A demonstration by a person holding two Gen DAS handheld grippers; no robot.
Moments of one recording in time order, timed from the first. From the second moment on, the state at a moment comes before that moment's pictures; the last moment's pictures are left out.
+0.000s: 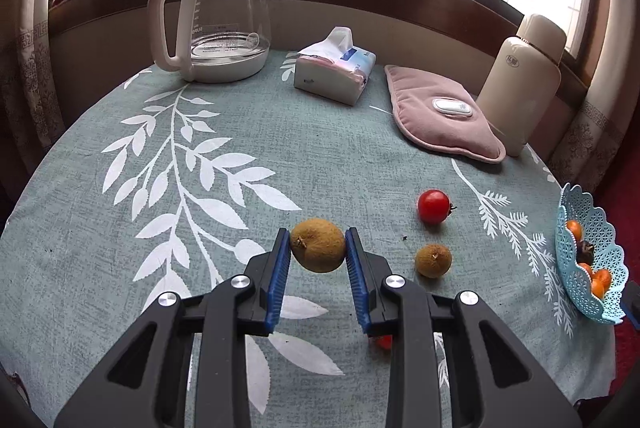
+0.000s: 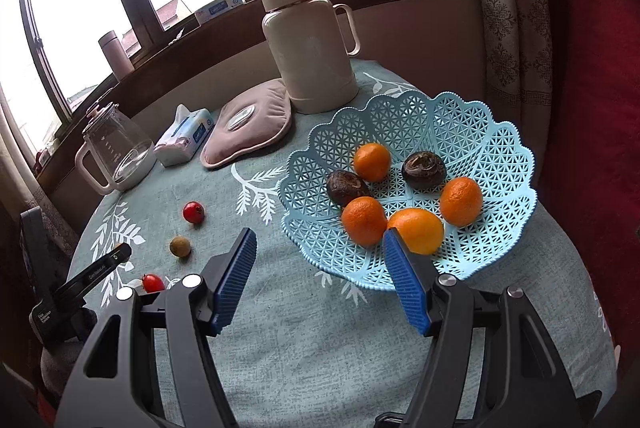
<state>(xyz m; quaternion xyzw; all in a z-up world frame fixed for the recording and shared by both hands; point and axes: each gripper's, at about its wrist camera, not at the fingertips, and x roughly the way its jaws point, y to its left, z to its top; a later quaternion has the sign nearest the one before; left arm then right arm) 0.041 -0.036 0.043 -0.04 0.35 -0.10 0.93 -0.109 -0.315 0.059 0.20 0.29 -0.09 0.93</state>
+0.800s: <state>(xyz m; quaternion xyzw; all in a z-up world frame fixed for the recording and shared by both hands) 0.037 0.012 0.042 -0.08 0.33 -0.05 0.94 -0.016 -0.154 0.032 0.09 0.39 0.07 0.91</state>
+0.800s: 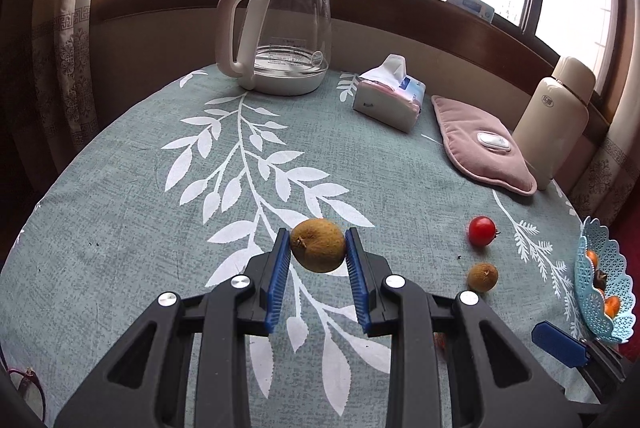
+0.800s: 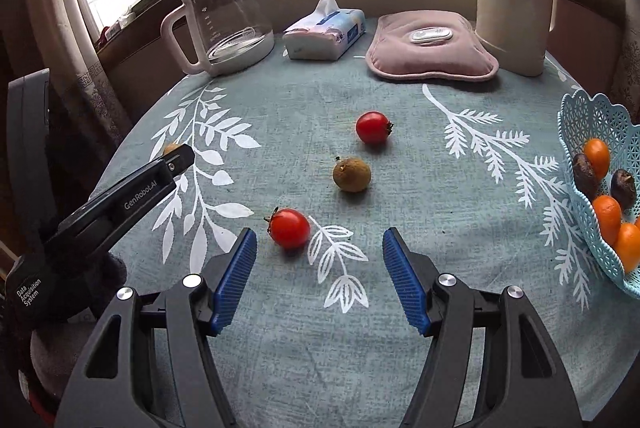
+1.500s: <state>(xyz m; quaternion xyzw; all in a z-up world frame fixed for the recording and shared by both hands) 0.038 0.021 0.036 -0.10 0.34 -0.04 0.93 0.017 -0.124 0.008 0.05 0.42 0.08 0.90</state>
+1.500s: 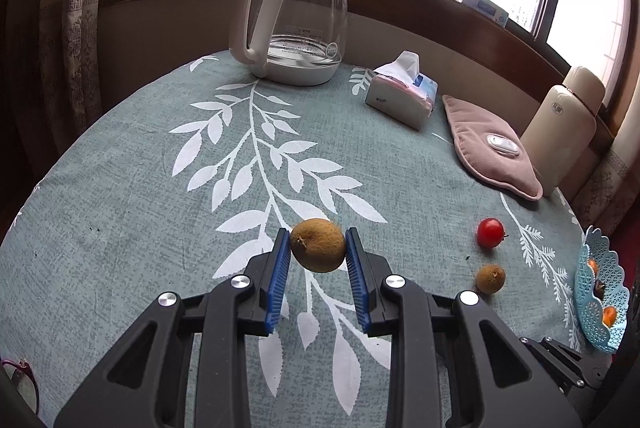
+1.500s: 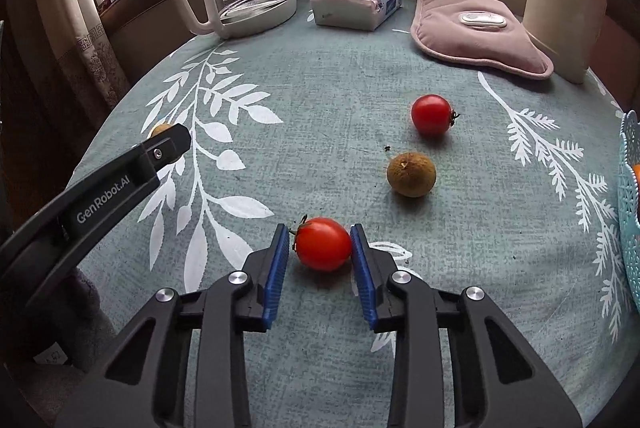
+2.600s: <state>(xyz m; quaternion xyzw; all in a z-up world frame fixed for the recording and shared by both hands) 0.032 0.006 0.038 -0.08 0.34 -0.07 0.94 -0.038 -0.225 0.061 0.13 0.35 -0.02 0.93</state>
